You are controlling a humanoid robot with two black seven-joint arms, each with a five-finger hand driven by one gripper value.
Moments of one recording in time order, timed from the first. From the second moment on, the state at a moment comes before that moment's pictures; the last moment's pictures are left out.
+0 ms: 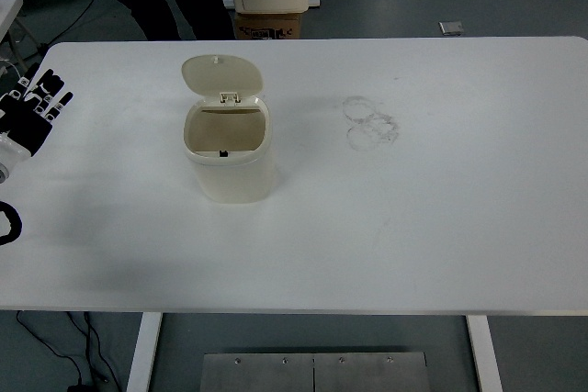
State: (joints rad) left arm -0.71 0.46 -0.70 -0.37 -0.26 -0.54 -0.18; right arm 0.03 0.00 0.28 0.09 -0.33 0.06 0.02
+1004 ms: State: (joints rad) left arm -0.72 0.48 -0.69 -0.37 -0.26 -0.54 -0.17; right arm 0.03 0.00 0.28 0.09 -0.33 0.06 0.02
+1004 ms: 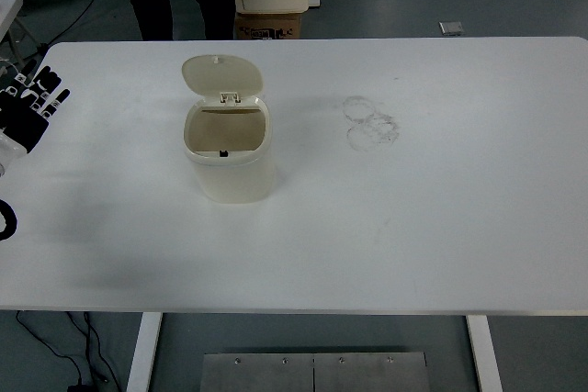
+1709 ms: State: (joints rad) left arm -0.86 0.63 -0.48 -0.50 -0.26 -0.50 -0.16; right arm 0.03 0.00 0.28 0.09 -0.33 0.06 0.02
